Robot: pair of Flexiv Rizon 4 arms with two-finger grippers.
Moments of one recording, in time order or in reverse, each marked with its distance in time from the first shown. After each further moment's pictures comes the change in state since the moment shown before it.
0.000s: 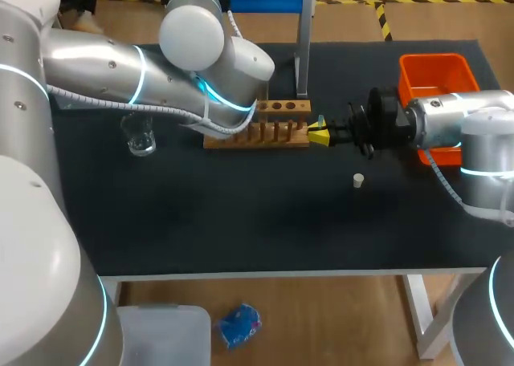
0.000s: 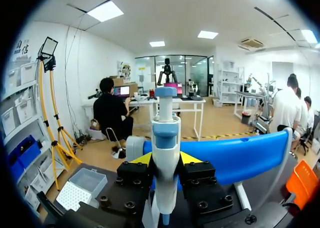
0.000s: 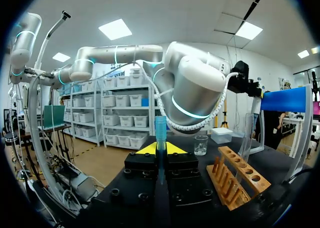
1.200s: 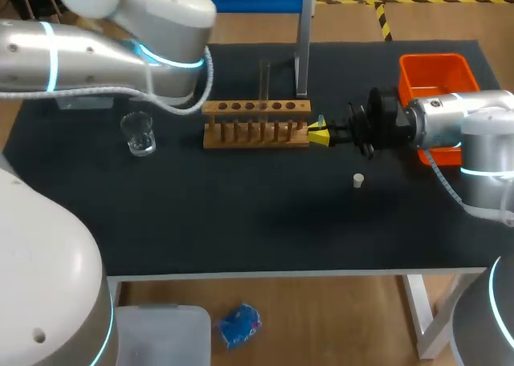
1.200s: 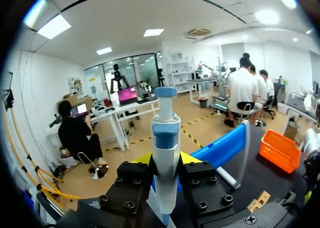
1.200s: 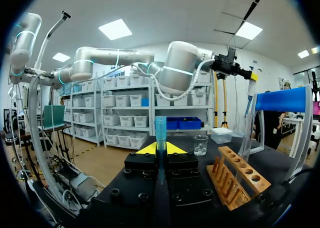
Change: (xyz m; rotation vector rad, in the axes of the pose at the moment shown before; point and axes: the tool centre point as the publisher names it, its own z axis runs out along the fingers) left arm -0.007 -0.053 -0.042 -0.027 0.423 0.252; right arm 0.000 0.000 0.000 0.000 0.000 0.000
